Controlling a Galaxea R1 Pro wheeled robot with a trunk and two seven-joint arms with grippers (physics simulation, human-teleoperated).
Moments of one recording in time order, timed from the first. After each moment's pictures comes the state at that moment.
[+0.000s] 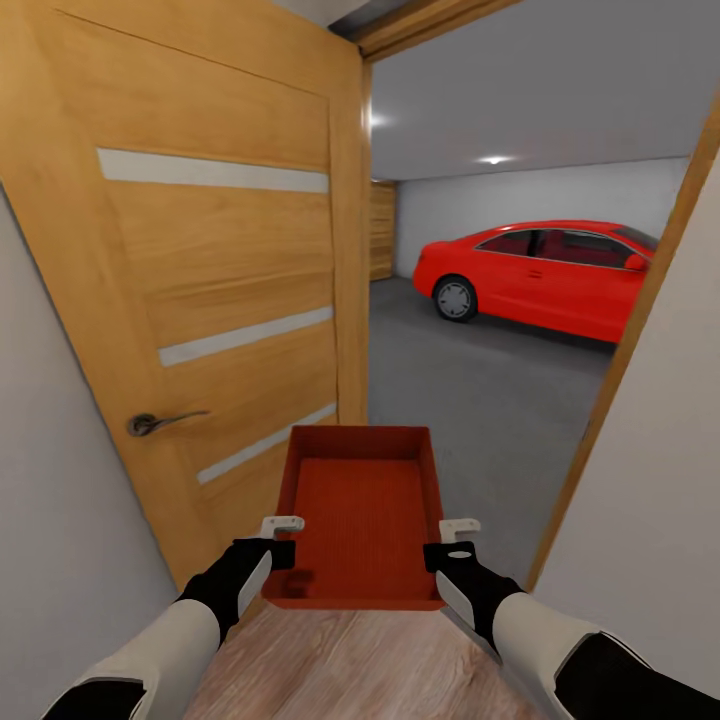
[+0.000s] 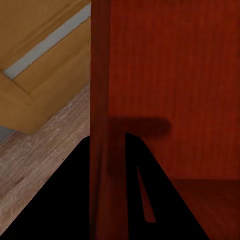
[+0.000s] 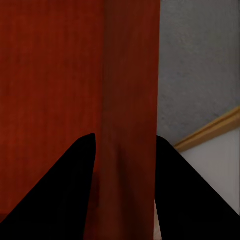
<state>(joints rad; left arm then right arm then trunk) -0.74 -0.10 0.00 -0.40 0.03 0.39 0.09 -0.82 0.09 0.62 -0.16 -0.54 0.09 -0.30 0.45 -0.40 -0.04</state>
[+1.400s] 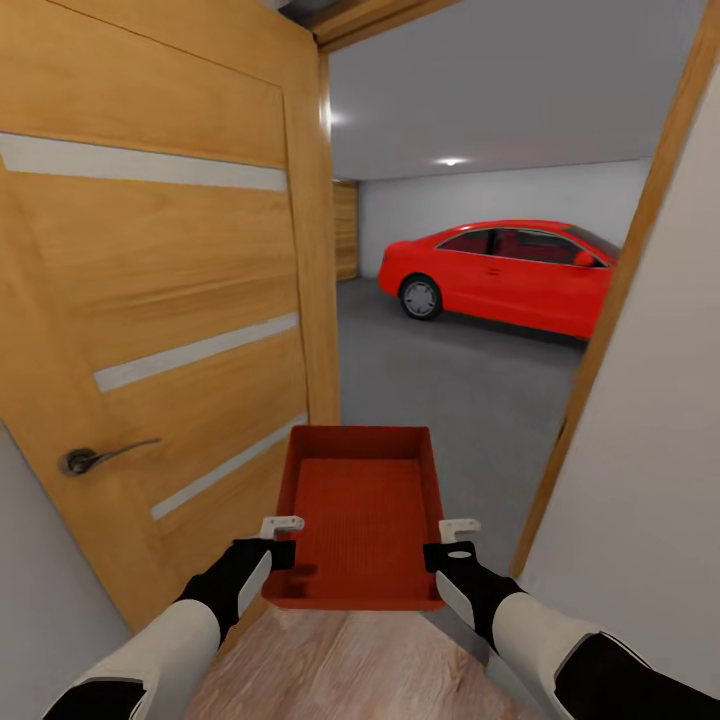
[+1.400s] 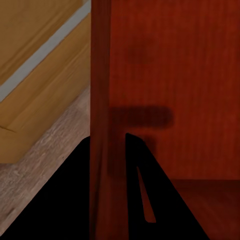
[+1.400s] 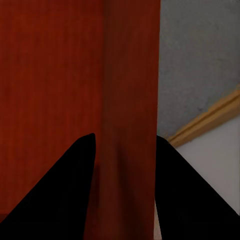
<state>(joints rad) -0.74 -0.10 0.00 -0.40 0.03 0.39 0.09 -0.82 0.10 0.61 -0.16 -0.53 0.09 -0.30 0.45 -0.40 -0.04</state>
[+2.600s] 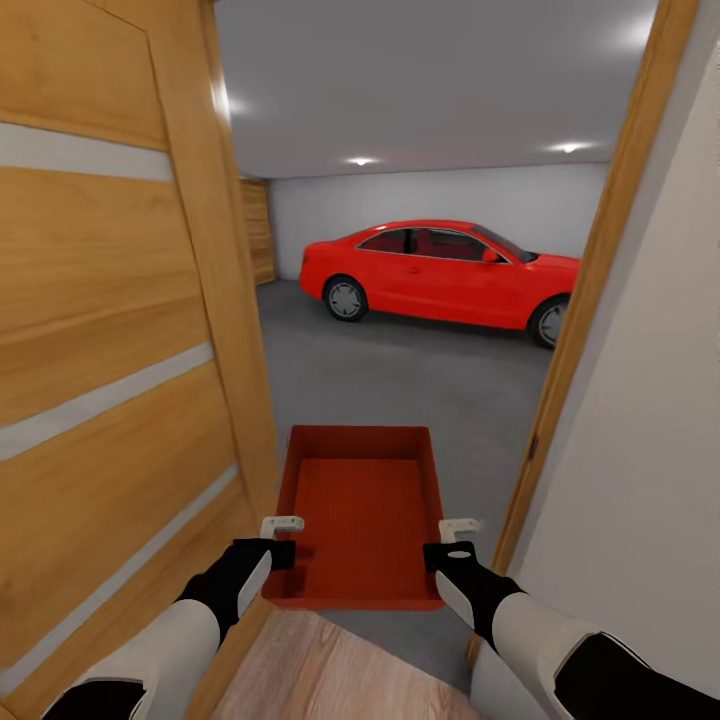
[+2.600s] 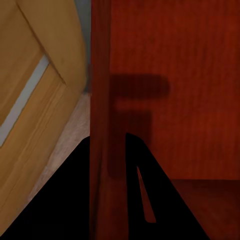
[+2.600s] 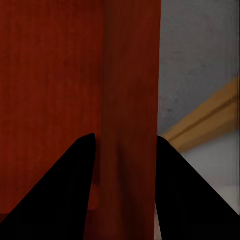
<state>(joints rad) -0.74 -0.10 0.00 -0.40 0.03 0.39 0.09 -0.82 0.10 0.61 -0.16 -0.53 0.09 -0.30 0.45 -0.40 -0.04</state>
